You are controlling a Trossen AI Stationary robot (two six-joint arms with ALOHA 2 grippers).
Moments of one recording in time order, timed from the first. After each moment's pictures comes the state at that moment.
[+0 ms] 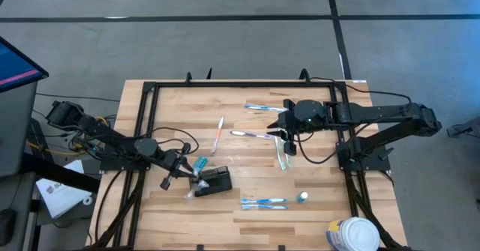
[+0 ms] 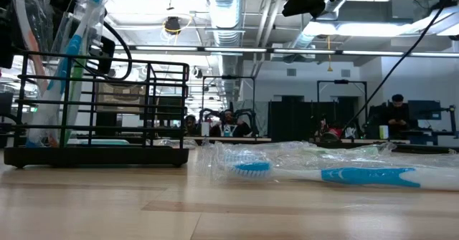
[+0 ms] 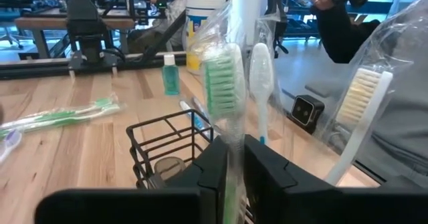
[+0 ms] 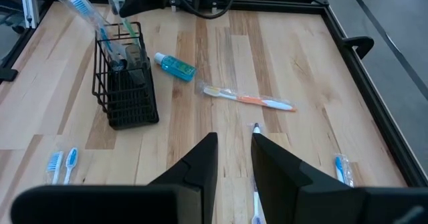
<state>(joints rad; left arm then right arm) -0.30 0.93 0.01 0.83 0.10 -0.03 0.00 1.20 1.08 -0.48 0.08 -0.05</state>
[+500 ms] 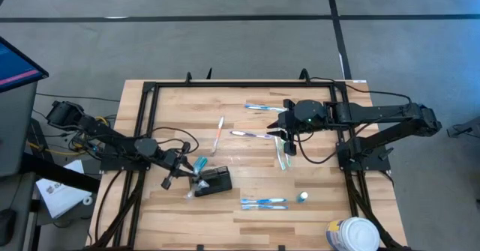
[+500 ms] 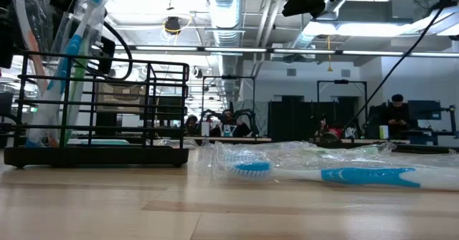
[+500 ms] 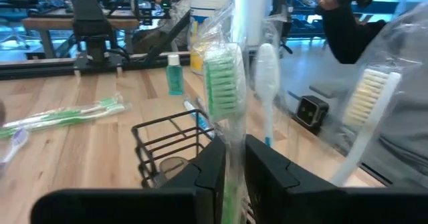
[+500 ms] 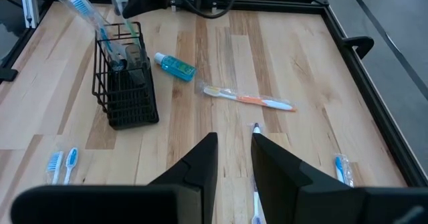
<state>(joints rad) -0.30 0.92 0.01 0.83 0.06 -0.03 0.00 1.20 1.08 -0.48 0.08 -0.05</state>
